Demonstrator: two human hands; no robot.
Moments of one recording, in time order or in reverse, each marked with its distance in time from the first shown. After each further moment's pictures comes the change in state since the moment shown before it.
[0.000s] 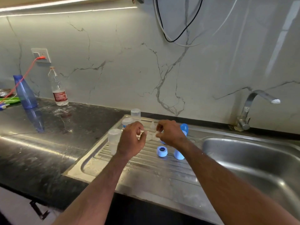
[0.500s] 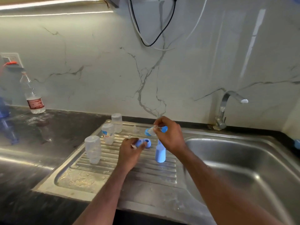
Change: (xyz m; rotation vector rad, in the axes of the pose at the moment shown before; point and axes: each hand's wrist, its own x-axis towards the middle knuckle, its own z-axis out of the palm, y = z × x) left_hand -0.019 0.025 0.075 -0.337 -0.103 -0.341; right_hand -0.044 0.041 -0.041 0.427 0.390 -0.011
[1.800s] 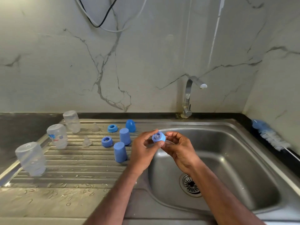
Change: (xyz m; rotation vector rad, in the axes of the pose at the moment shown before) left_hand -0.034 0.078 0.165 -0.456 -0.258 0.192; right_hand -0.073 0.105 -0.117 0.940 0.068 0.605
